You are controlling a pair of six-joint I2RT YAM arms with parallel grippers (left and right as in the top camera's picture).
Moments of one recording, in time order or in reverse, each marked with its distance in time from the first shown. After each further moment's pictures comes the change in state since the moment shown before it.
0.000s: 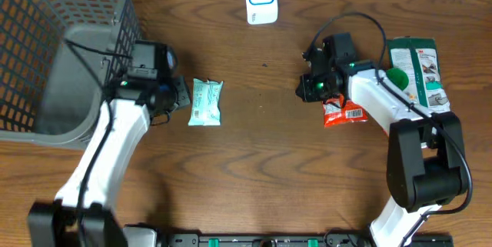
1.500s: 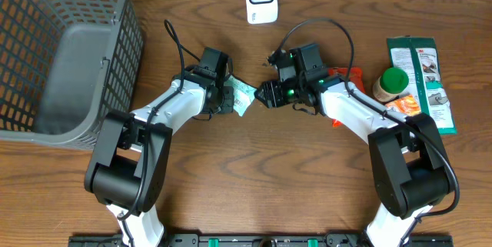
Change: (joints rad) left arm -0.231 0.418 0.034 0.273 -0.005 0.097; right arm 0.181 0.000 -0.054 0.286 -0.138 0.045
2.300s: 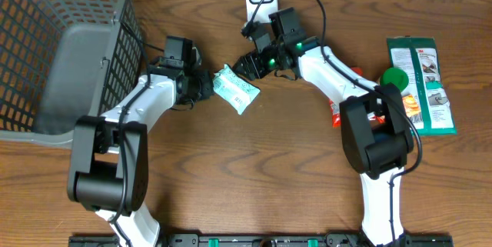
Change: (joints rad) left arm 0.183 -0.045 0.000 0.051 0.174 -0.103; right arm 0.018 0.325 0.502 -0.180 -0.114 -0.237
